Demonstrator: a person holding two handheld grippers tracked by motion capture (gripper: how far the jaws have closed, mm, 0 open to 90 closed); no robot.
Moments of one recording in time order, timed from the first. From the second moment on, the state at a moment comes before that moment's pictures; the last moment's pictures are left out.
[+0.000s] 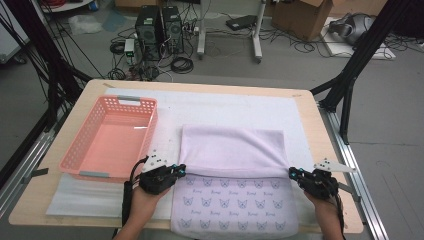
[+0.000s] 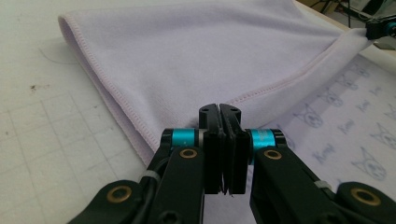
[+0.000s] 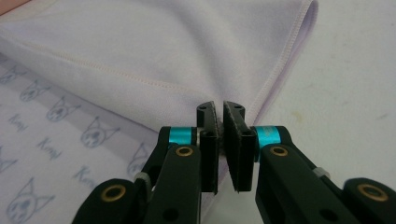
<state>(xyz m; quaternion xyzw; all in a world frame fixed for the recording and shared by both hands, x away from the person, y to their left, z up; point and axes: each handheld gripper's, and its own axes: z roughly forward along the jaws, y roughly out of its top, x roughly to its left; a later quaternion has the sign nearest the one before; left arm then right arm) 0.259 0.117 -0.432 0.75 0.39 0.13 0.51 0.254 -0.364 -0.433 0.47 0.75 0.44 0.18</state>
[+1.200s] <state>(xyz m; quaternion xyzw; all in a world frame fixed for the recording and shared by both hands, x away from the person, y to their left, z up) 0.229 0.104 -0.449 0.78 0.38 0.19 0.46 0.217 -0.365 -0.439 0.46 0.75 0.44 0.17</state>
